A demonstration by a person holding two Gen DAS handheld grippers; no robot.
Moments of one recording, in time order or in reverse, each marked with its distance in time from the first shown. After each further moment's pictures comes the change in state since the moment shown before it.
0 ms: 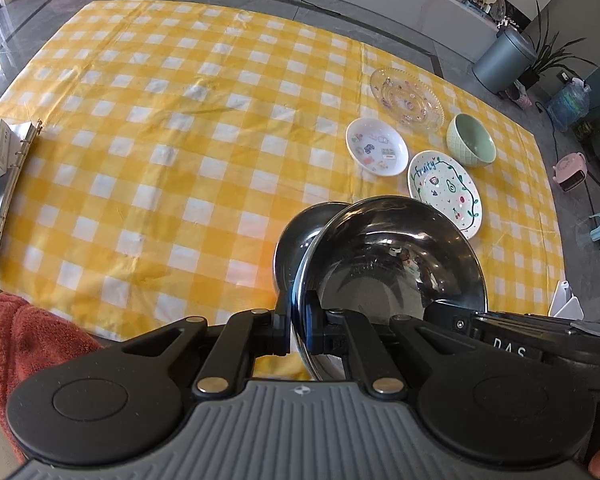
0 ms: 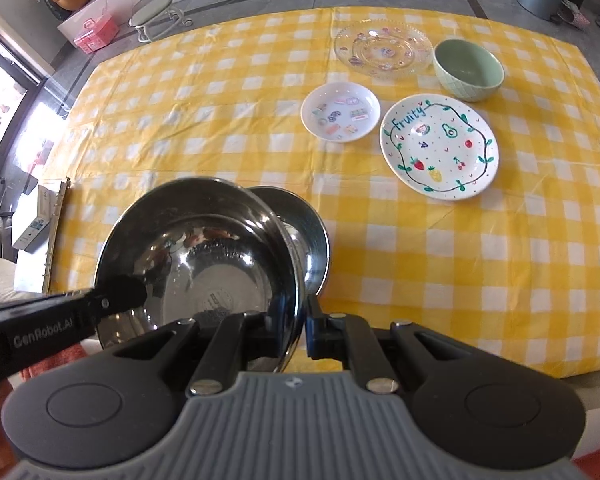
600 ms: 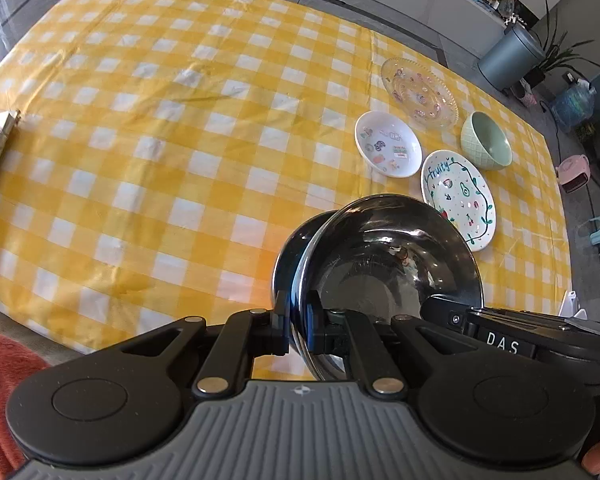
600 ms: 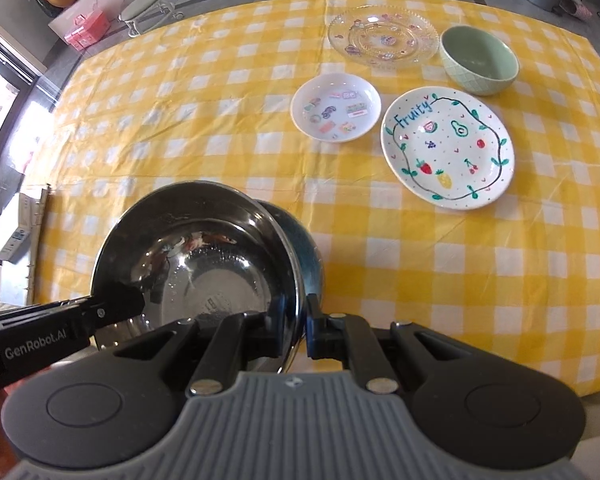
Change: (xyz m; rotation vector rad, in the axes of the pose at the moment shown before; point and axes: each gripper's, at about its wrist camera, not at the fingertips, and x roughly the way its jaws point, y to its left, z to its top) left arm 0.042 0.009 0.016 -0.030 0.042 -0.025; right arm 0.043 -0.008 0.023 0.001 0.023 -0.019
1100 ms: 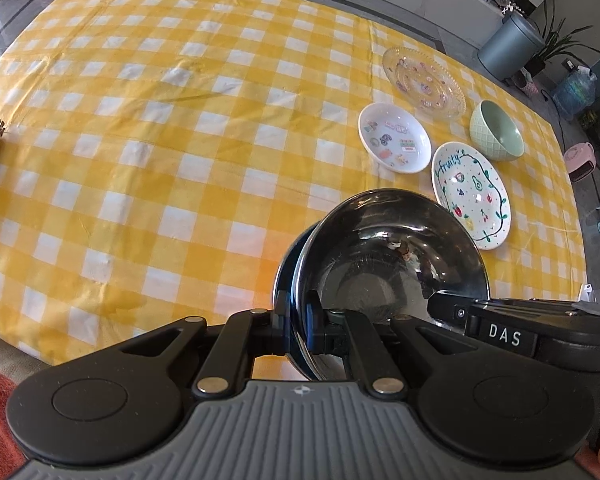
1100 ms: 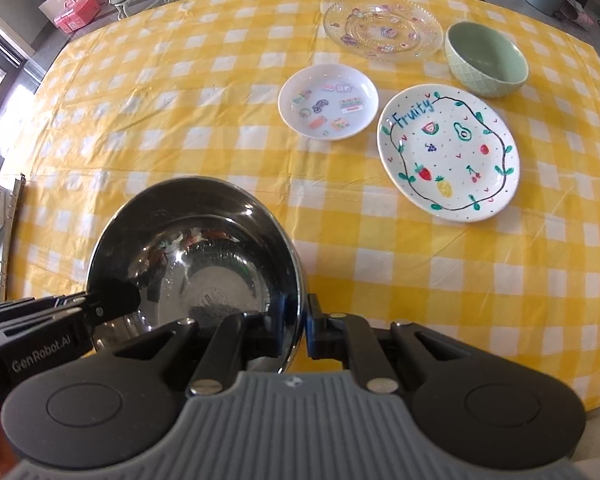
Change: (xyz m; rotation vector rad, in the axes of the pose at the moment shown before) left arm 0.024 -0.002 0.004 0.049 0.002 0.026; right arm 0.026 -0.002 0.014 -0.028 0.035 -0.044
